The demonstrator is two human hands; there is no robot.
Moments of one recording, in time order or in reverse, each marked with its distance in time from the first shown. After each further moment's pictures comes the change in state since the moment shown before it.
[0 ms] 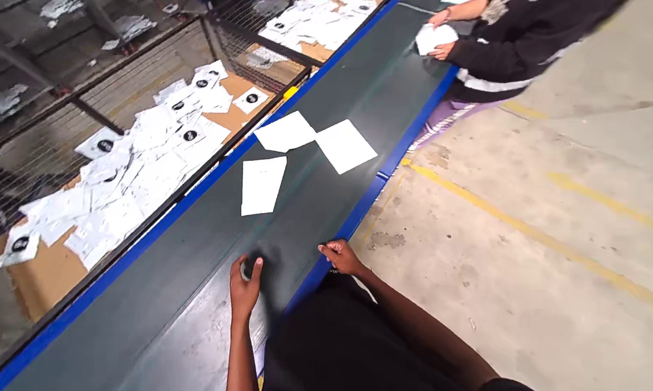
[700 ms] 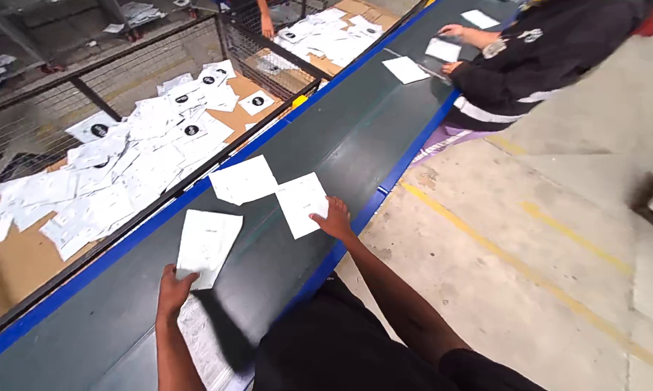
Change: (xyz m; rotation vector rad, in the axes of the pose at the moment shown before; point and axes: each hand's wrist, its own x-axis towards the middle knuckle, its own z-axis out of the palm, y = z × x) left_hand 0.076 -0.067 -0.149 0.147 0.083 -0.185; right_hand 0.122 -0.060 -0.023 -0.861 0.346 0.162
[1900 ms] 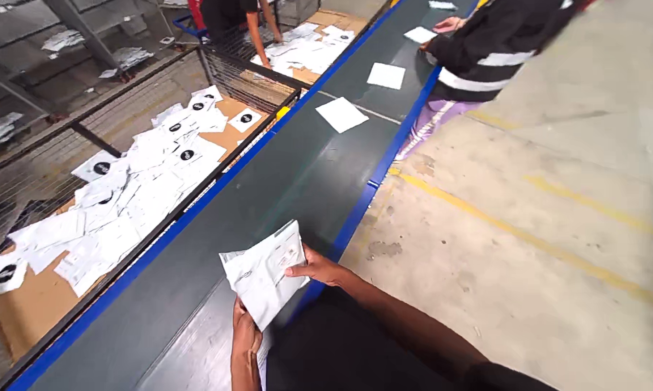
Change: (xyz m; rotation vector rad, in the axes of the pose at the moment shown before) left_hand -0.157 0.068 0.116 -1.070 -0.270 -0.013; right_hand -0.144 -0.076 -0.031 1.336 -0.746 -0.193
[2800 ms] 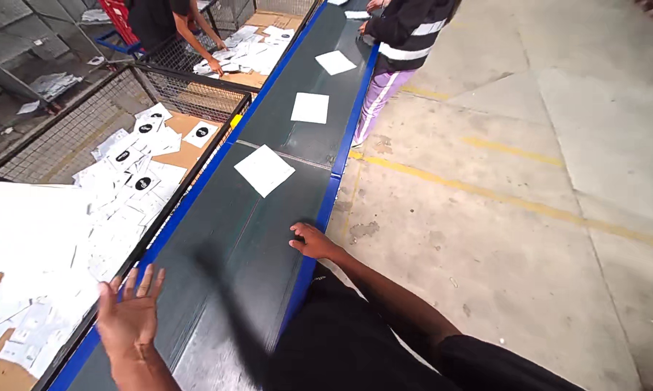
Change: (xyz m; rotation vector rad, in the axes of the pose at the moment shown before) left_hand 0.143 0.182 0.006 0.032 0.042 0.207; right_hand 0.003 0.008 -0.118 -1.078 0.425 0.133
